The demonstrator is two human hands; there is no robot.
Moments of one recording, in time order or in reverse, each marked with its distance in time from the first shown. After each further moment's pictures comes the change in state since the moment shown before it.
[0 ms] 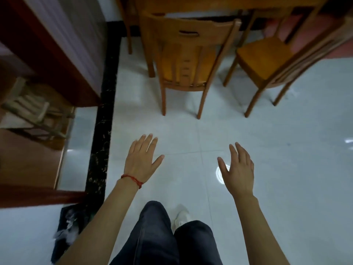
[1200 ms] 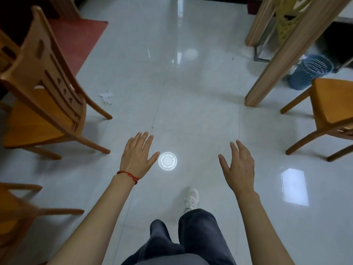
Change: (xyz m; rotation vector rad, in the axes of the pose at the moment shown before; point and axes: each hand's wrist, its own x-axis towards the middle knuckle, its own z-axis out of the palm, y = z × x) left_hand 0.276 0.564 0.123 0.210 -0.322 1.207; right_hand -0.029 0.389 -0.168 -0.053 0.498 1.173
